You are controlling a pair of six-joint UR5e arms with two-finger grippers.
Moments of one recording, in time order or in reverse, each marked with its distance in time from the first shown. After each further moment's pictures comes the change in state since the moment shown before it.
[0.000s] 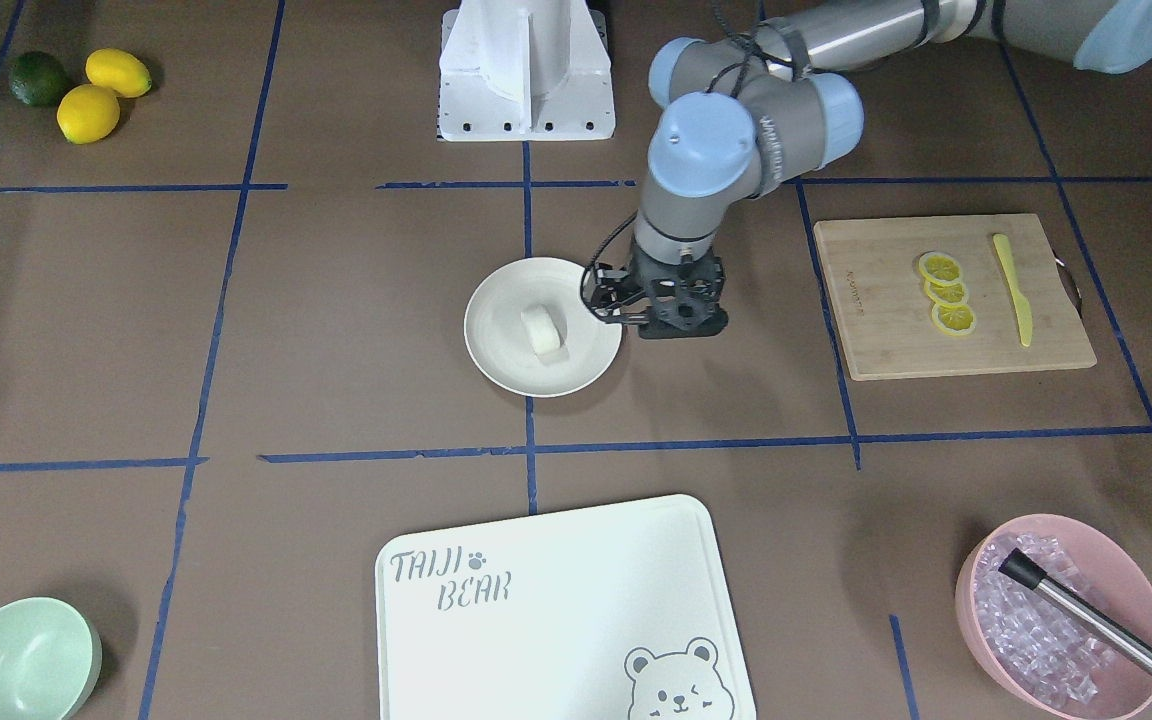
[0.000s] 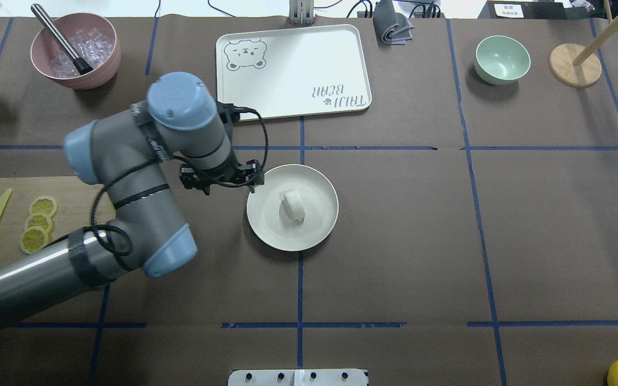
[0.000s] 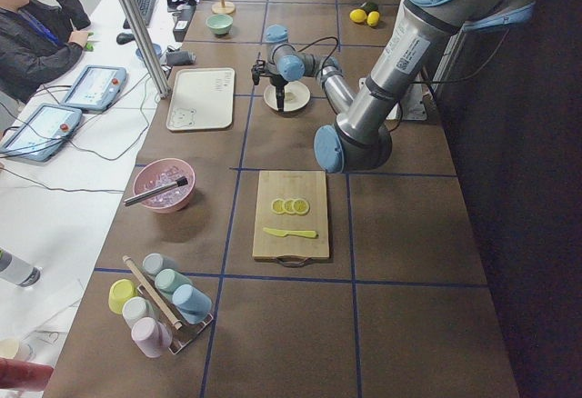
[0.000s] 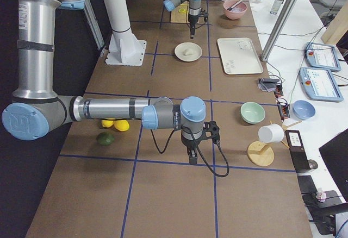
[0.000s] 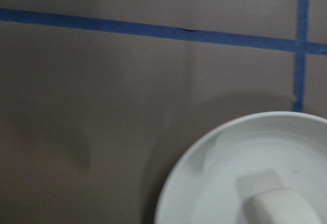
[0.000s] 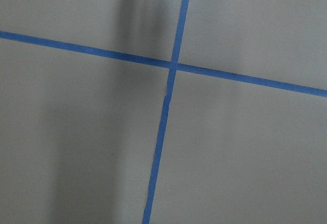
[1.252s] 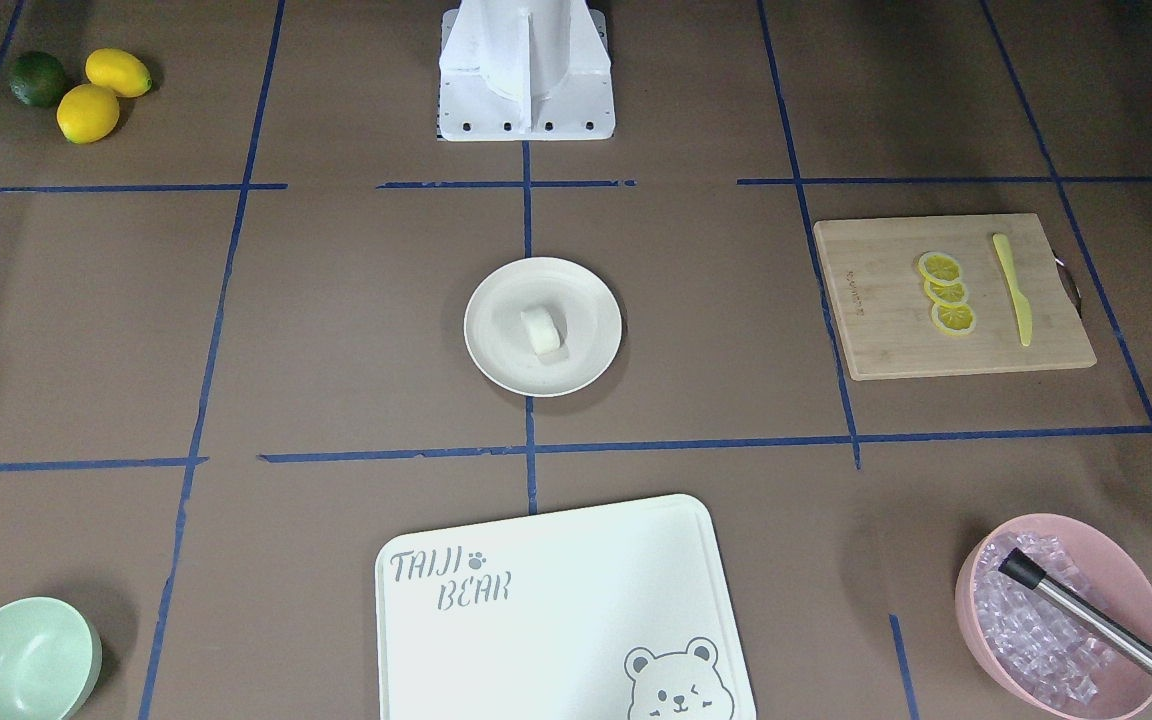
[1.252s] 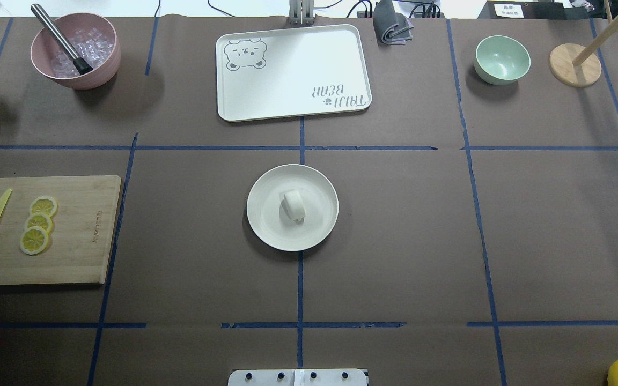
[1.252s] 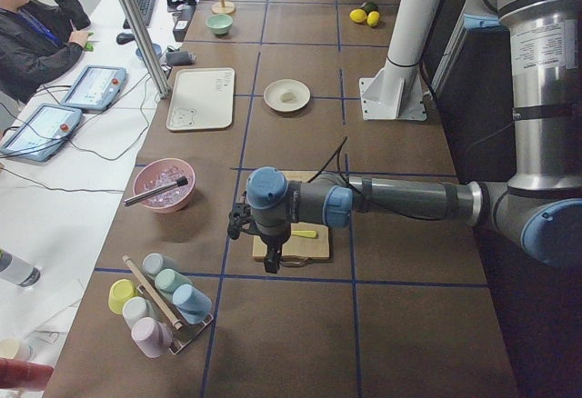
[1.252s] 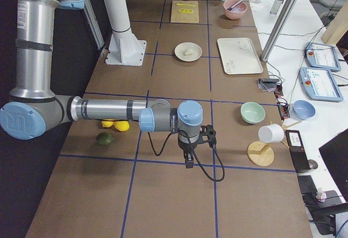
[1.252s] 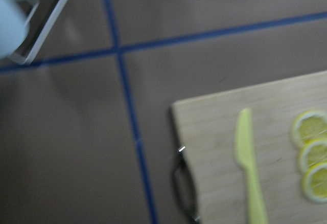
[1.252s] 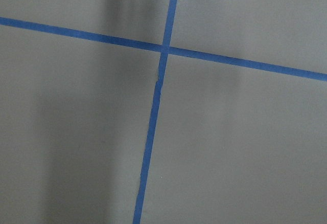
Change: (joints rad) left arm -0.828 0.774 -0.056 -0.033 -0.309 1.099; right arm 0.000 -0.022 -0.008 -0.001 -0.007 -0.007
